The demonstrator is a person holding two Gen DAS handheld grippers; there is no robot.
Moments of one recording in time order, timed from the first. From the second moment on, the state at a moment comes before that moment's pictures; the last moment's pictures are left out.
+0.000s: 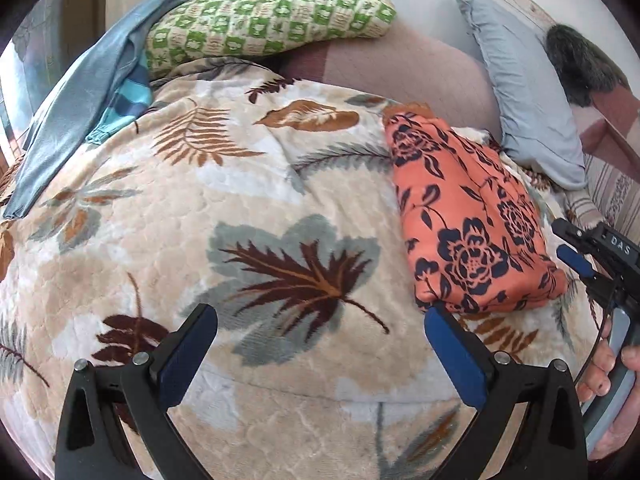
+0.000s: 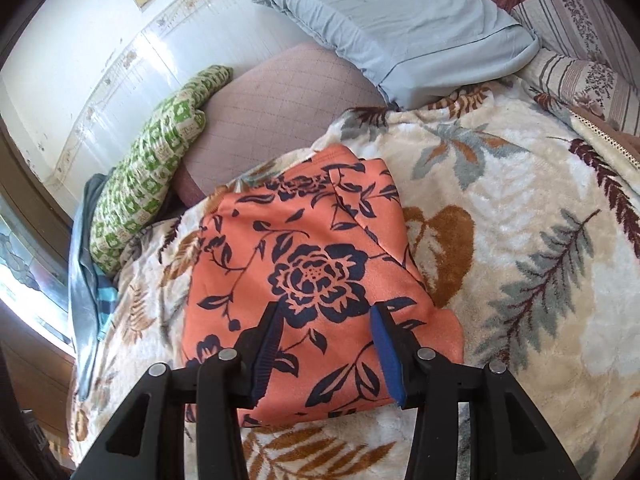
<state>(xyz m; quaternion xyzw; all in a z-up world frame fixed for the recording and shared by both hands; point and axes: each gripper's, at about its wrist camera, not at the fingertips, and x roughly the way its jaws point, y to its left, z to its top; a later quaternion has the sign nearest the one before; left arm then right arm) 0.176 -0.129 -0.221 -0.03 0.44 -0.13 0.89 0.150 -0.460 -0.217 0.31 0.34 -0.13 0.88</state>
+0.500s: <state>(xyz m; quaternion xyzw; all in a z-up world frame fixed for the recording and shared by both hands) 0.307 -0.249 -0.161 0.05 0.42 -0.14 0.90 0.183 -0.510 -0.225 0.41 0.34 -0.06 0.85</state>
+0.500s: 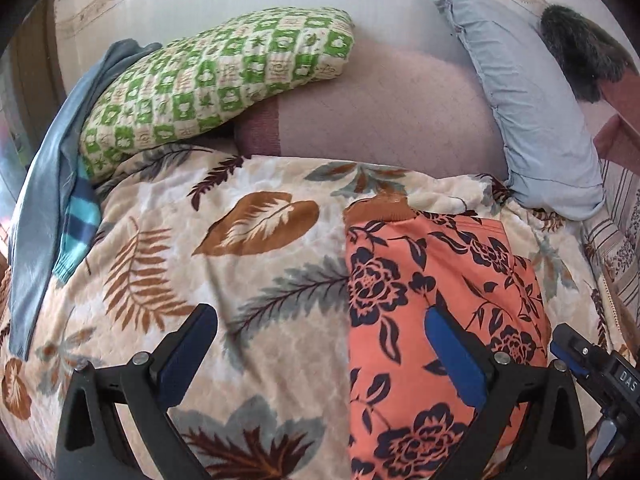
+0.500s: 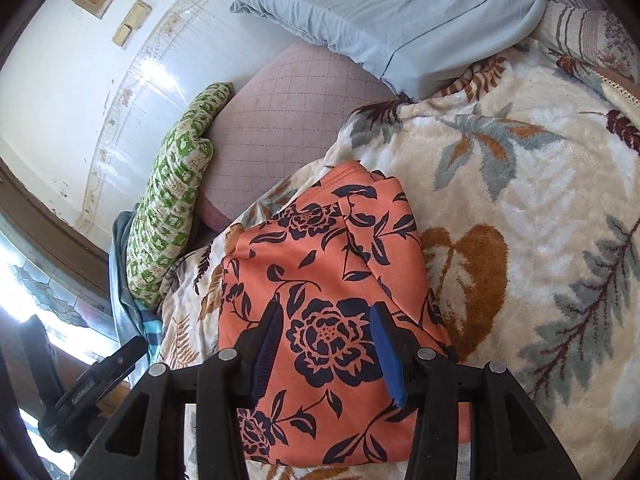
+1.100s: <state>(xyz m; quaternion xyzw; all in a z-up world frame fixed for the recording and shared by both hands) 0.302 -0.252 -0.226 0.04 0.53 -0.16 0.83 0.157 -0.581 -0.269 0.51 0.41 -0.04 0.76</state>
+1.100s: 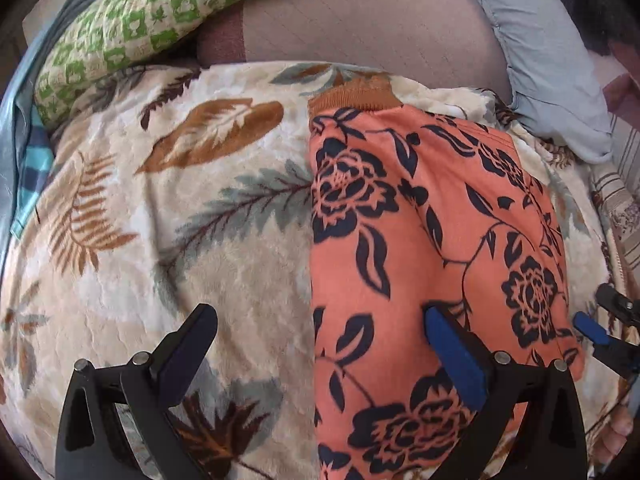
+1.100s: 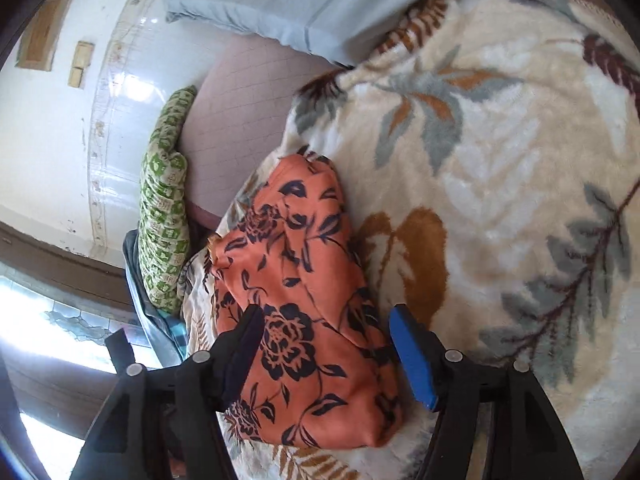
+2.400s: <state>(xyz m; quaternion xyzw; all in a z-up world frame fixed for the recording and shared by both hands) 0.199 -0.176 -0.198 0.07 0.52 -0.21 0.82 0.150 -0.429 -0.264 0.43 0.49 0.13 0.75</state>
